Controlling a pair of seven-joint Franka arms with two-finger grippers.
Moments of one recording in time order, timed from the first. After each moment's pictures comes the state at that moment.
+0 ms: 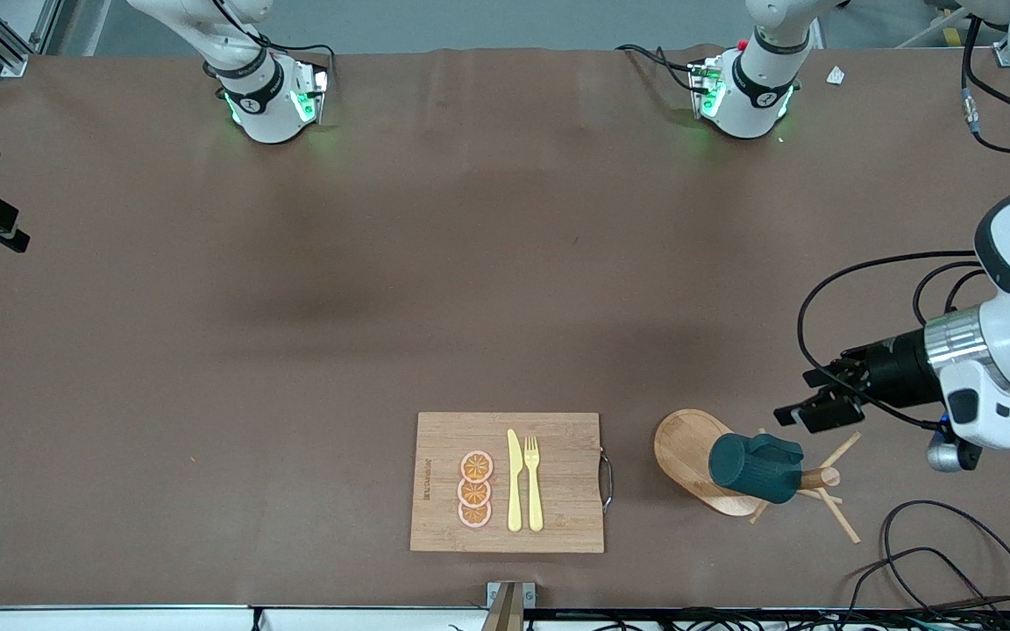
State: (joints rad) left arm 0.50 0.62 -0.87 -1.26 0.08 1.84 -0.74; right arm -0.14 0.04 0.06 -1.44 0.00 1.54 -0.07
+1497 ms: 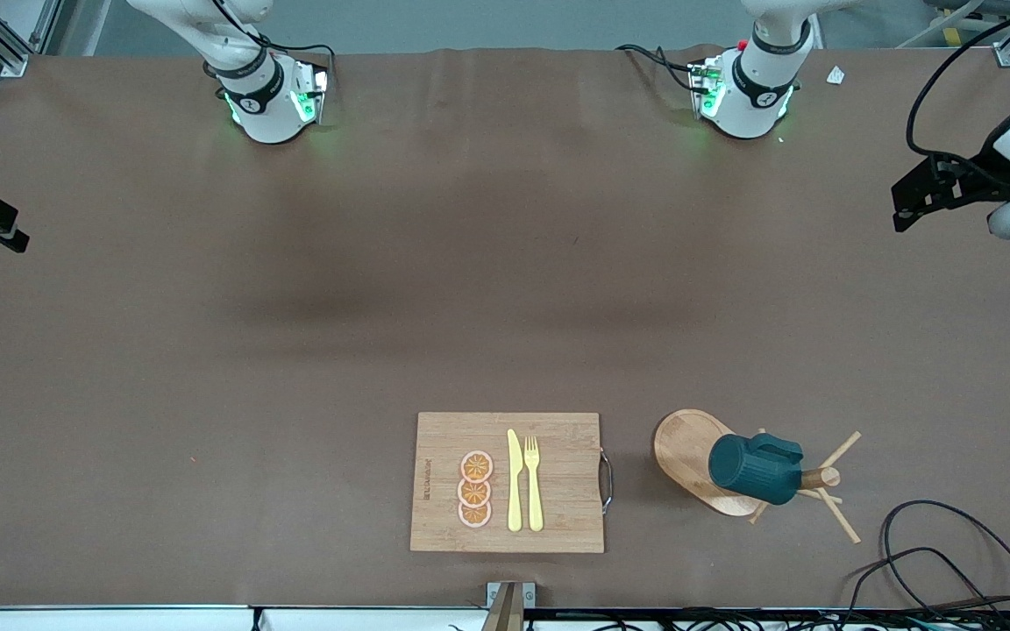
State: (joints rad) left arm 0.13 0.09 -0.29 -1.32 0.07 1.40 -0.08; right arm -0.14 0.04 0.05 -1.44 0.00 1.54 -0.07
